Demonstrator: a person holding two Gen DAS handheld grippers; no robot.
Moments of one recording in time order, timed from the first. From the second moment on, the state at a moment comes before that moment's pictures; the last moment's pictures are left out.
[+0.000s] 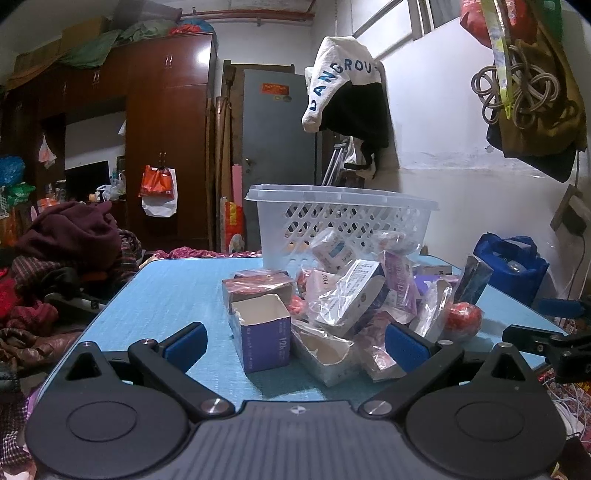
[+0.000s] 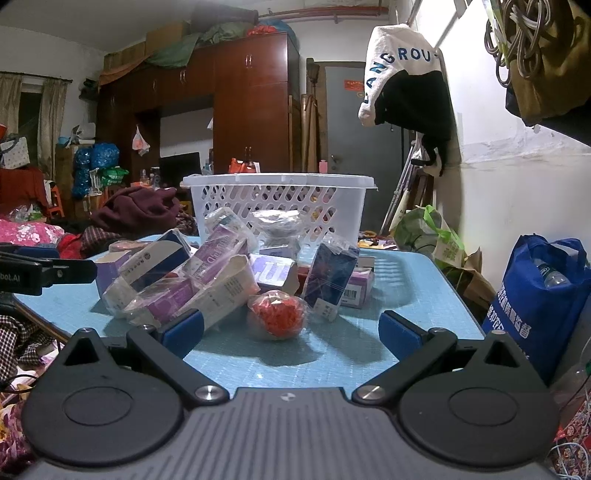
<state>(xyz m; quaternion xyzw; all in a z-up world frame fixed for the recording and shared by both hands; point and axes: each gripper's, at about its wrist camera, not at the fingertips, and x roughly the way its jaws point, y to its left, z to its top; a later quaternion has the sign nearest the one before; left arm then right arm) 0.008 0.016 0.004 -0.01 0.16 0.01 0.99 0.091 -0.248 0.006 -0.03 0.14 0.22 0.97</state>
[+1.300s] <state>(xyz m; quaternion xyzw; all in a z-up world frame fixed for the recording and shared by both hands) 0.015 0.020 0.000 -0.01 0.15 0.00 0.99 0.100 -0.257 0.005 -0.01 0.13 0.22 0.97</state>
